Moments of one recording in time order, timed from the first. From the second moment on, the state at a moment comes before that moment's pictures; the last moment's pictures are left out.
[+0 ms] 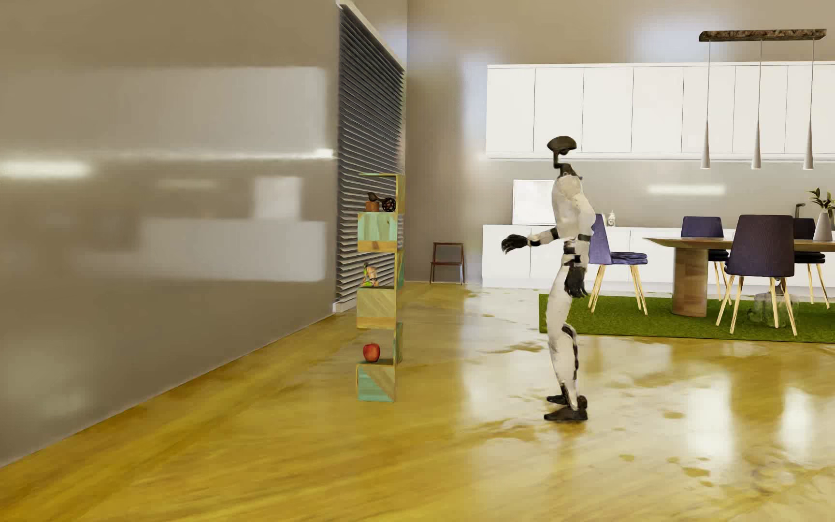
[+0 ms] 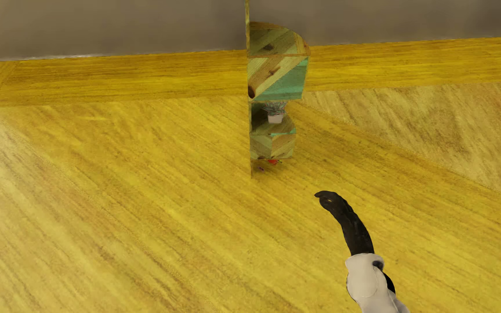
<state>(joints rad) -0.27 -0.22 0.00 0.25 -0.04 0.05 0.29 -0.31 0.00 0.37 0.28 0.47 0.05 -0.20 -0.26 0.24 -0.18 -0.07 0.01 -0.39 0.15 0.74 0.22 0.44 -0.51 0.28 -0.16 0.23 -0.24</state>
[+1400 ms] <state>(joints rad) -0.20 -0.26 0.01 0.11 -0.22 0.00 0.47 -0.16 0.00 0.44 0.39 0.00 0.23 -0.34 -0.25 0.22 -0.16 0.05 0.16 -0.47 0.01 0.72 0.73 0.46 -0.69 0.26 0.14 0.16 -0.07</state>
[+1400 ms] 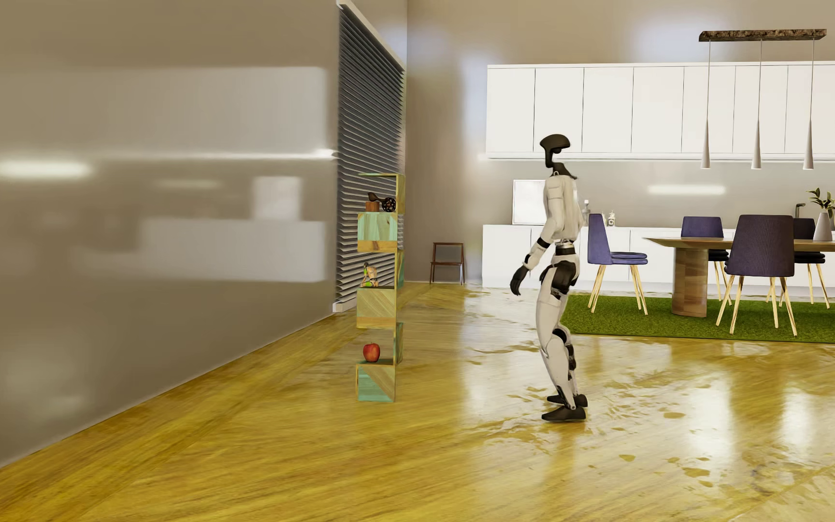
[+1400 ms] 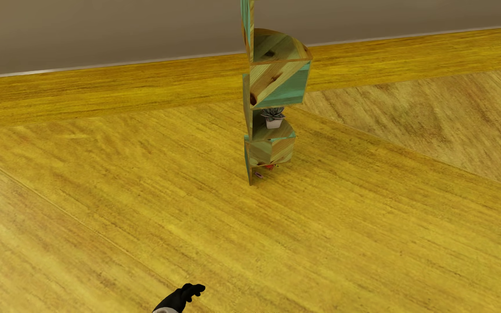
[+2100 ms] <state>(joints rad) -0.22 -0.26 0.02 0.14 -0.20 0.00 0.47 -0.19 0.02 0.48 0.39 0.09 0.20 -0.32 -0.24 0.25 -0.16 0.03 0.13 -0.54 0.11 0.85 0.74 0.46 -0.67 0.34 0.16 0.08 -0.04</state>
